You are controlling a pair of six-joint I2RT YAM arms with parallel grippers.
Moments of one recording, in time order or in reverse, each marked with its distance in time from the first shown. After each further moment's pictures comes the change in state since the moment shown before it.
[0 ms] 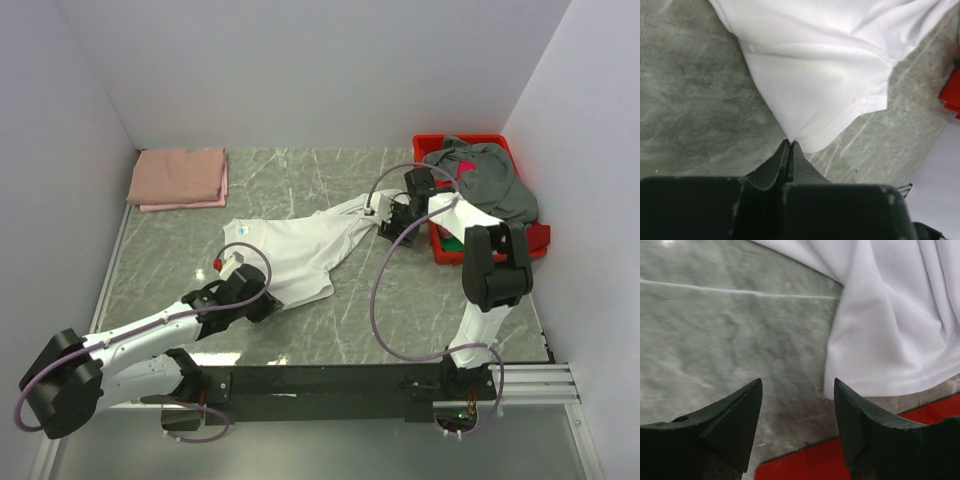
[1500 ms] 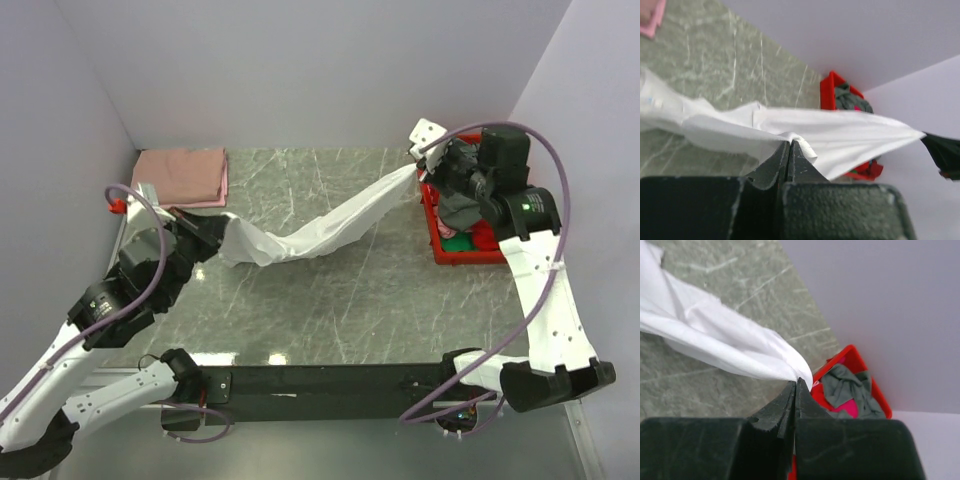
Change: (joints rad) left arm -0.002 -0.354 0.647 -0.374 -0.428 0.374; right arm 0.019 -0.581 0.335 -0.184 -0.055 0.315
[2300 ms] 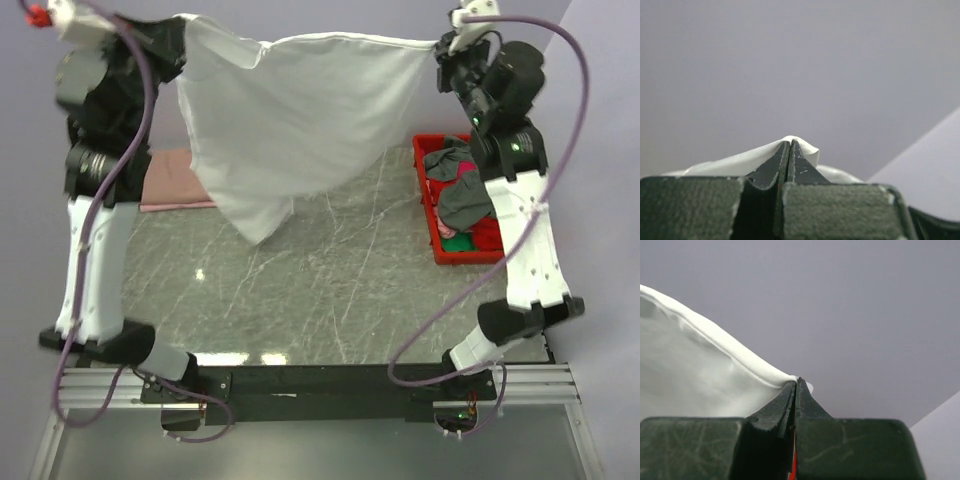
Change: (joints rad) left arm 0.550 0.828 1.150 0.258 0.401 0.335; right arm 0.044 0.384 0.591 0.401 0.349 0.488
